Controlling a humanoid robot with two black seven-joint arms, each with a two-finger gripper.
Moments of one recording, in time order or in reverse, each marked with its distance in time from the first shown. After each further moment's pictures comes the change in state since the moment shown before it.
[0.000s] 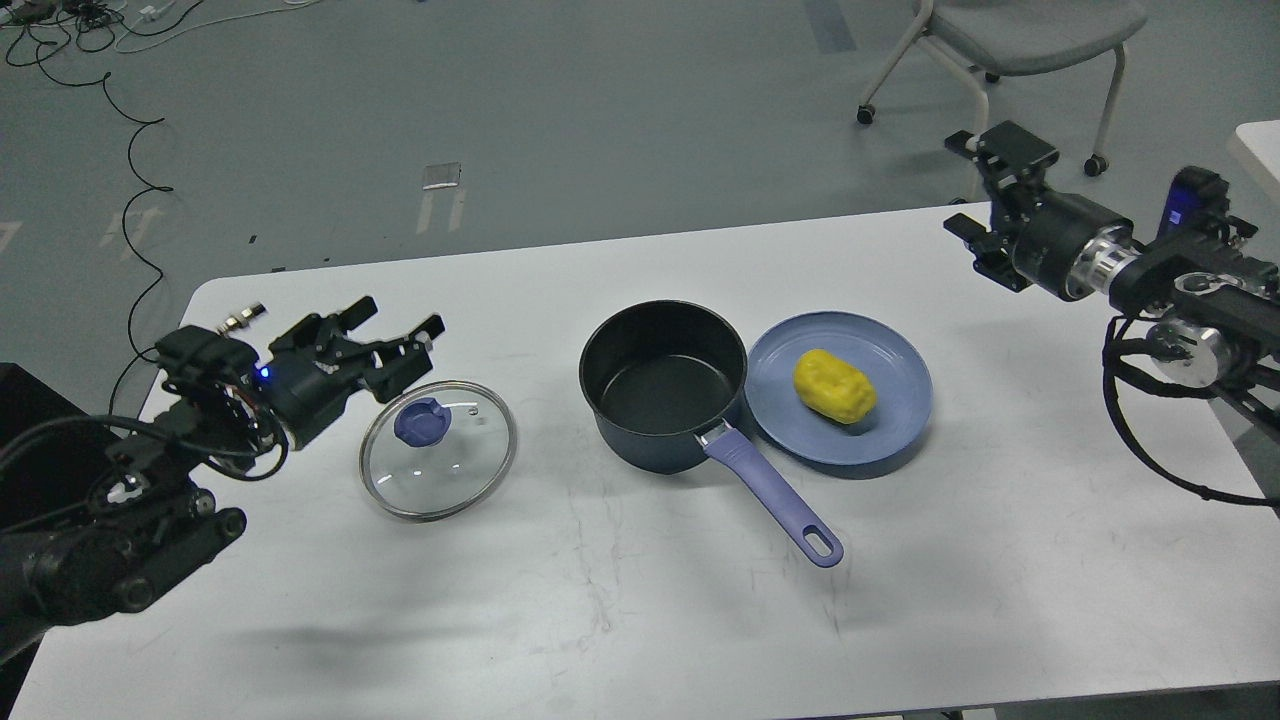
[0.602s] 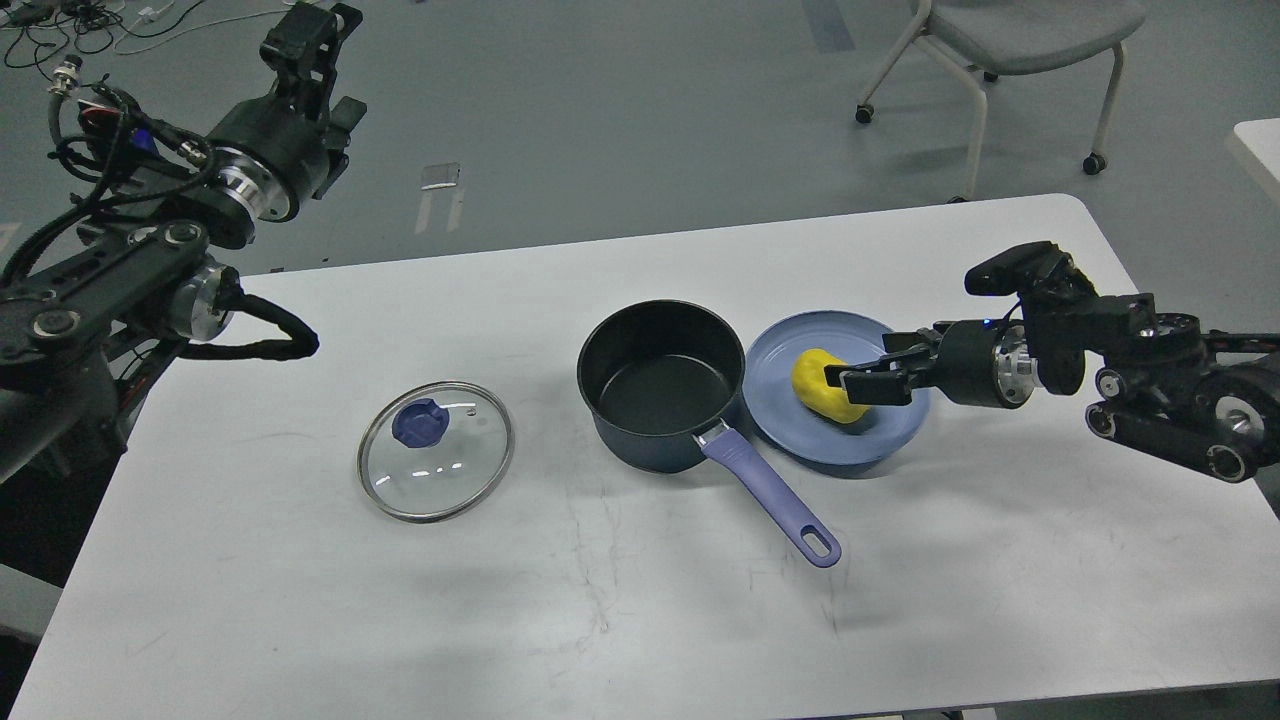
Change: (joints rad) left arm -0.294 -0.079 -0.088 -0.011 -0.973 -0.278 0.289; right arm 0.124 0.061 -0.485 -0.010 -0.756 -0.135 0.085
